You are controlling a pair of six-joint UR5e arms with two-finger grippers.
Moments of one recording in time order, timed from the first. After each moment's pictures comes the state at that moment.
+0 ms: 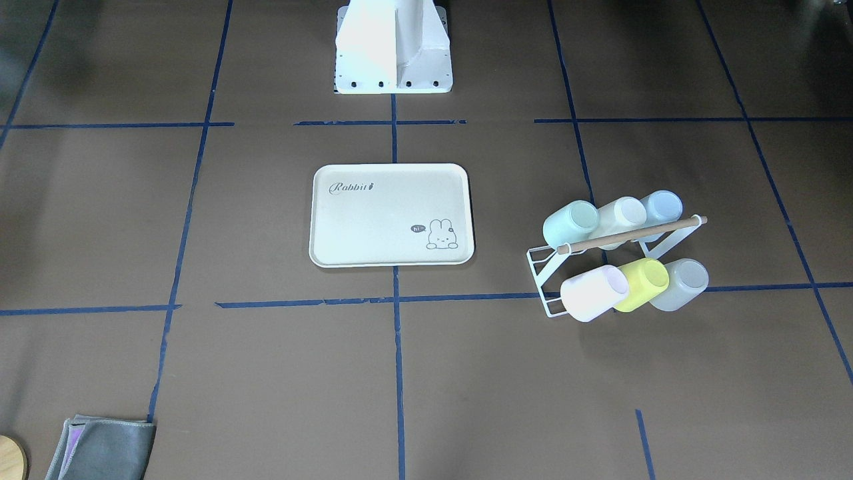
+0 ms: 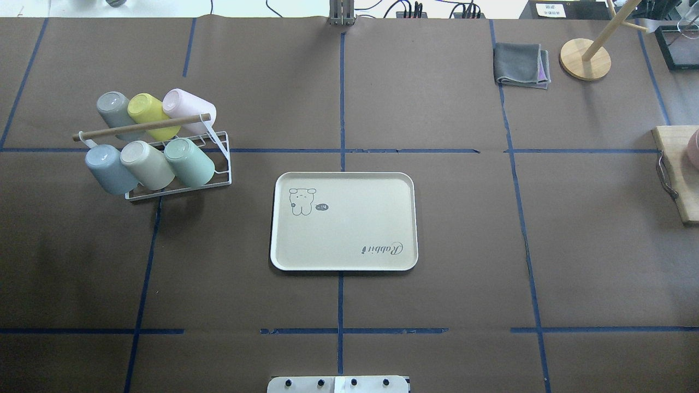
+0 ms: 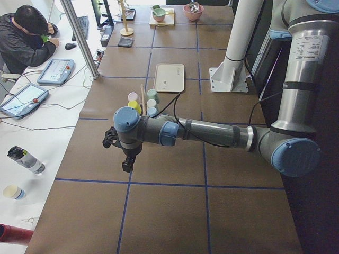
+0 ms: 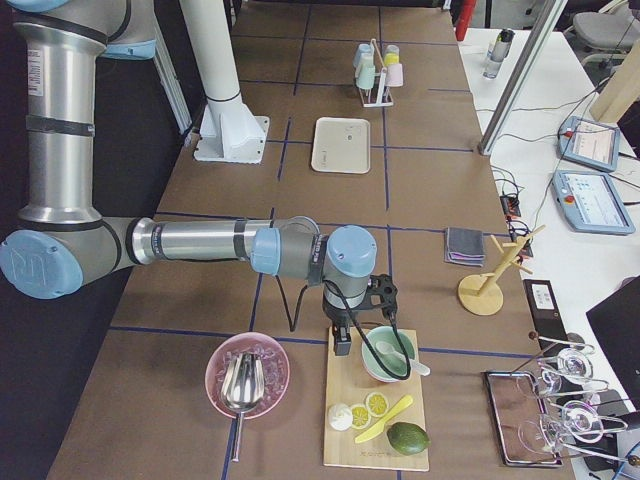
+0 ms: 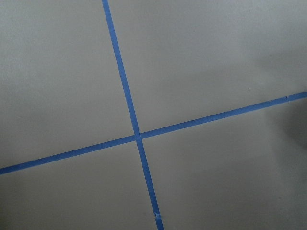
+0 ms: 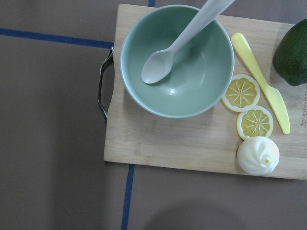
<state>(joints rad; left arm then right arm) -1.54 -1.65 -1.62 -1.61 -2.39 0.11 1.62 -1.69 1.76 -1.73 2.31 -0.19</state>
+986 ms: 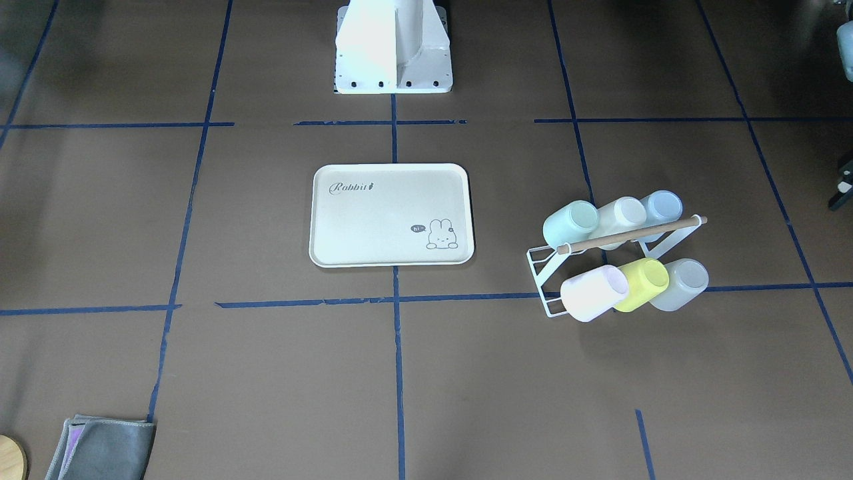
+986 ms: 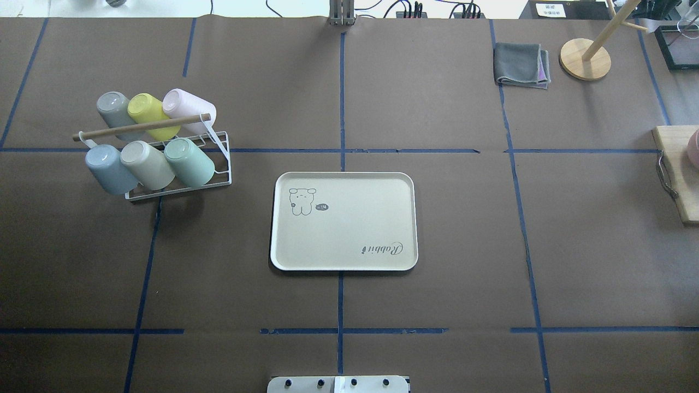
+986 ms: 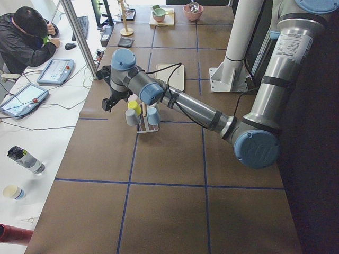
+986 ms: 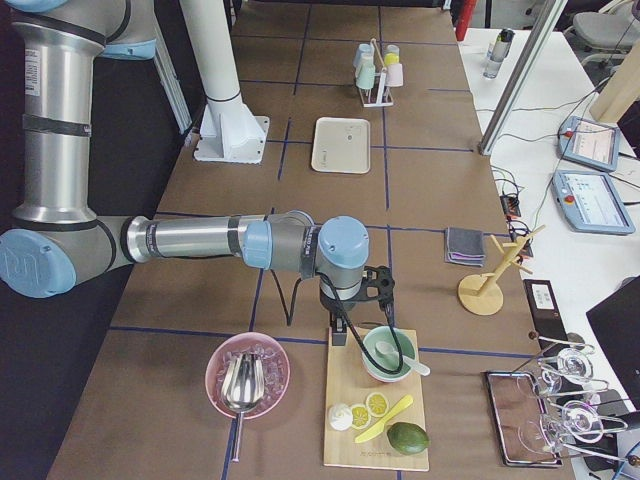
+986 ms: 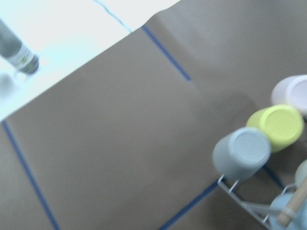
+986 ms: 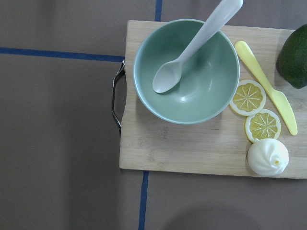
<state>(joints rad) -1.39 -1.89 -1.77 -1.83 -2.35 0.10 1.63 -1.69 1.80 -1.72 2.33 -0.14</state>
